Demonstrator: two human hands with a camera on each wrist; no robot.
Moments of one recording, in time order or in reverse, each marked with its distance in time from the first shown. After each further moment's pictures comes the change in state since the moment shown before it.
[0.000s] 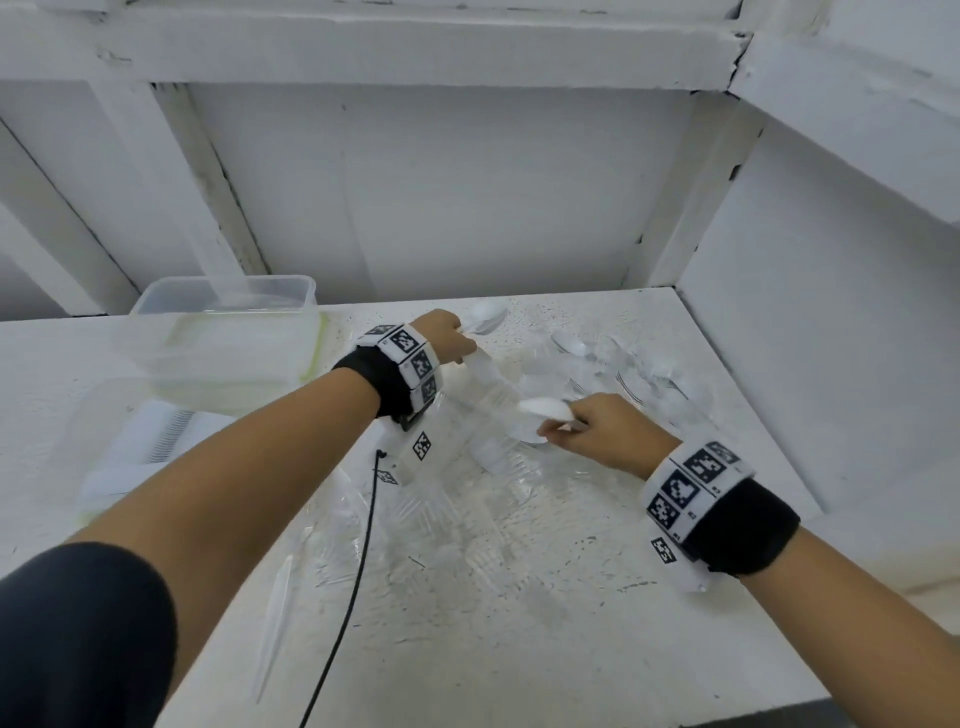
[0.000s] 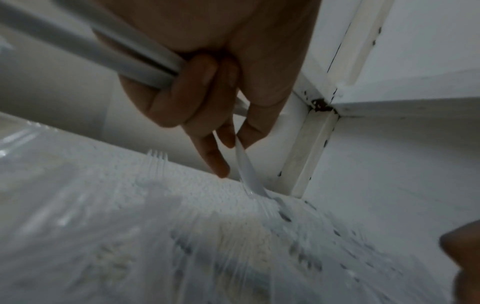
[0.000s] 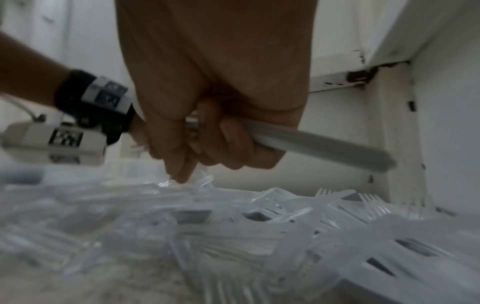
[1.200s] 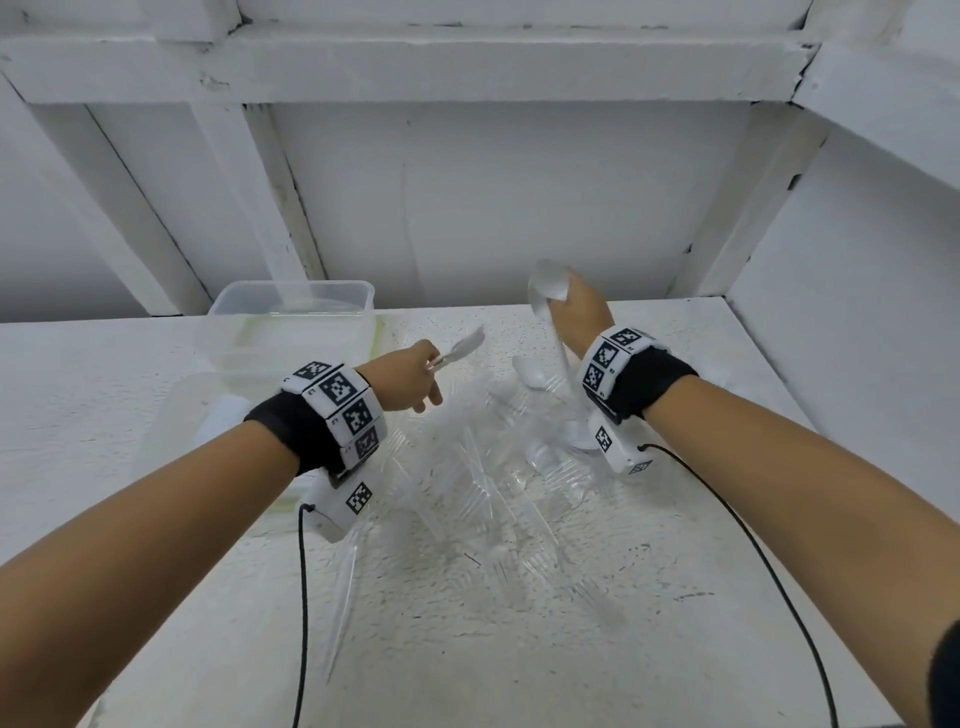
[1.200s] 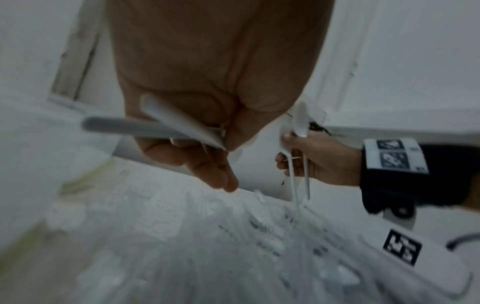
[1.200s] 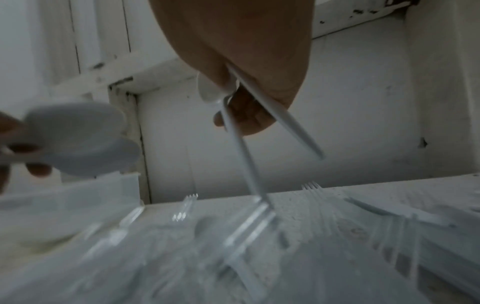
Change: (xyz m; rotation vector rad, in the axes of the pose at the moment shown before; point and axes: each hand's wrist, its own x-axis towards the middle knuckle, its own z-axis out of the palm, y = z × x) left_hand -0.076 -0.068 -0.039 0.016 -0.134 -0.022; right_hand 0.119 -0.074 -0.016 0.354 0.426 -0.044
